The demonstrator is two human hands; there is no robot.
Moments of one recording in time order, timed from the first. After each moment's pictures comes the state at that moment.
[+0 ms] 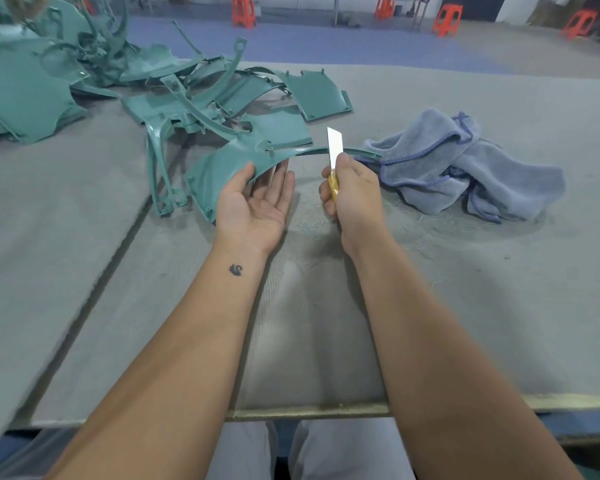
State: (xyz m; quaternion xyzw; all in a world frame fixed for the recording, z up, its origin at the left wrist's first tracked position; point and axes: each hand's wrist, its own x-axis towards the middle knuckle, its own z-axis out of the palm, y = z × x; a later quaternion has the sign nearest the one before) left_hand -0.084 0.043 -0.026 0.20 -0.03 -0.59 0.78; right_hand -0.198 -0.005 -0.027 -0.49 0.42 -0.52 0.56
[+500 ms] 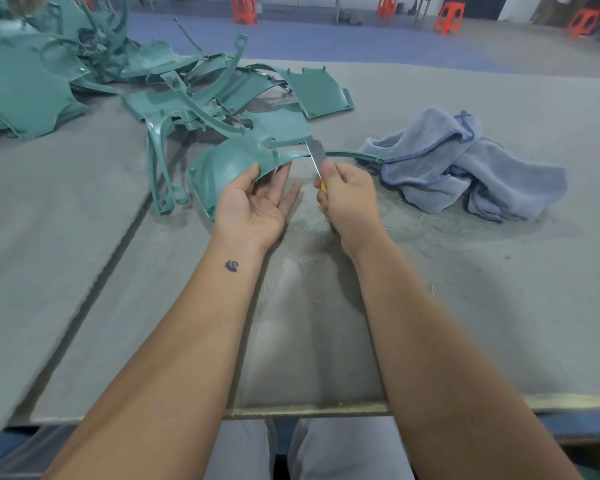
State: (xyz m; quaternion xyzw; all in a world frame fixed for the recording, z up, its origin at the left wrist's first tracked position) left_hand -0.080 0.038 -0.030 0.24 -0.06 -0.60 0.76; right_hand -0.196 -0.005 -0.034 -0.59 0.43 -0.48 0.48
